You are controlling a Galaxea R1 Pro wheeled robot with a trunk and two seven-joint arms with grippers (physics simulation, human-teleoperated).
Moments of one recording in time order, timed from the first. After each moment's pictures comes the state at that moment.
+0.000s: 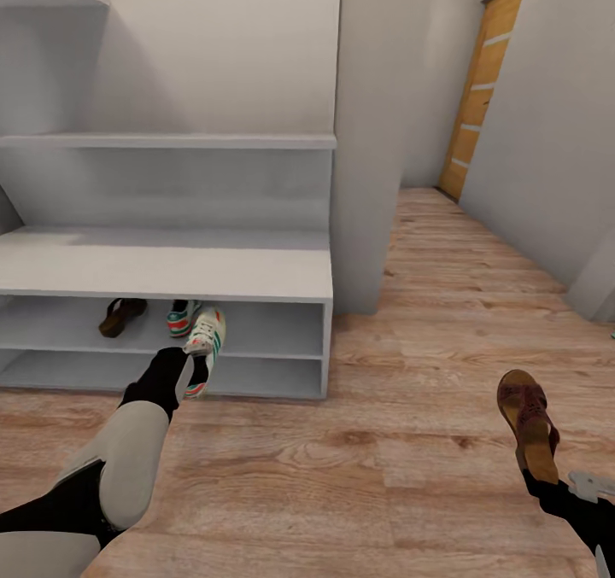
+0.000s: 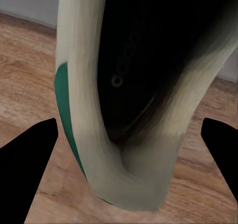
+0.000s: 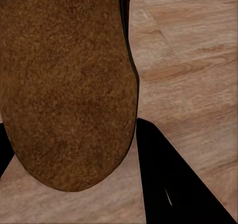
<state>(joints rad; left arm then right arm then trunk) -0.98 -0.06 0.50 -0.52 -0.35 0.66 0.15 -0.27 -0.21 -0.66 -0.91 0.17 0.11 0.29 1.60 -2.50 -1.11</state>
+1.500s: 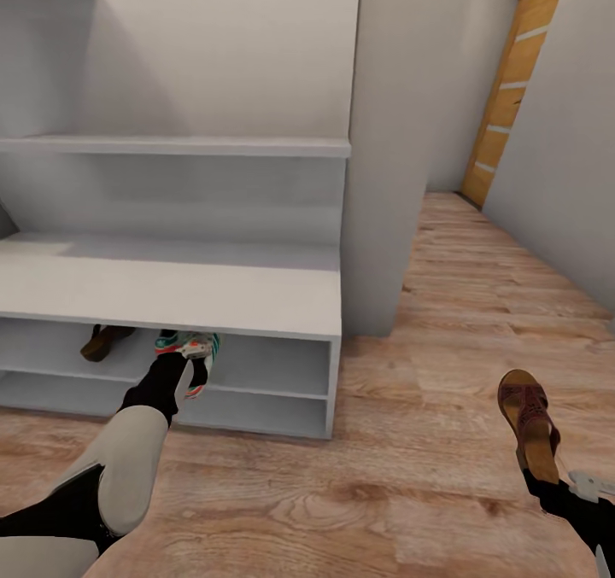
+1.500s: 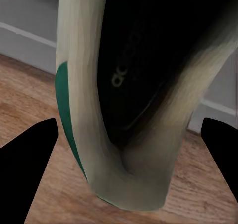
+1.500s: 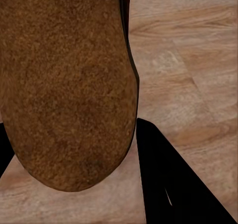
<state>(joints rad) -0.97 -0.06 0.50 -0.52 -0.34 0.62 0.16 -0.28 -0.21 -0.67 -0.91 0.17 0.11 0.29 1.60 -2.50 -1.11</state>
